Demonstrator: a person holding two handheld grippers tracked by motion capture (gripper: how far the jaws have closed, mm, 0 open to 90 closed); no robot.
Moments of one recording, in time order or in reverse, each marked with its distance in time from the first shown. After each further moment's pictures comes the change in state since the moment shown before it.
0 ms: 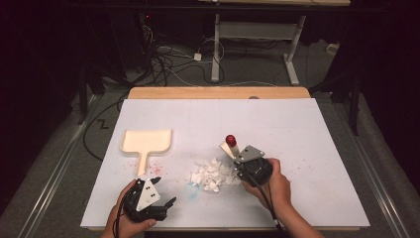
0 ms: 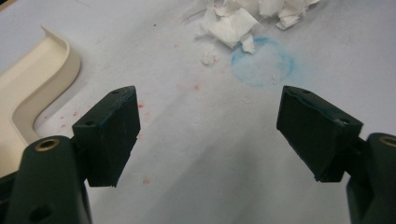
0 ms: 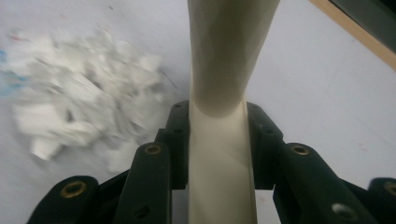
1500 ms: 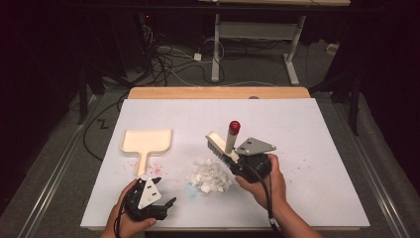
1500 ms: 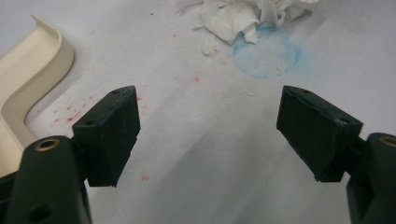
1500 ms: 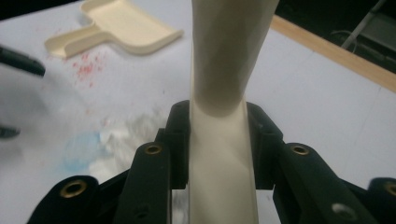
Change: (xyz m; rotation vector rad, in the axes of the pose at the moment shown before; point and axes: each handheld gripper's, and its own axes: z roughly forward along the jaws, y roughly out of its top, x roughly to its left) left arm 0.001 -0.002 0.005 0.031 -0.014 -0.011; right arm -0.003 0.026 -0.031 -0.210 0.156 0.113
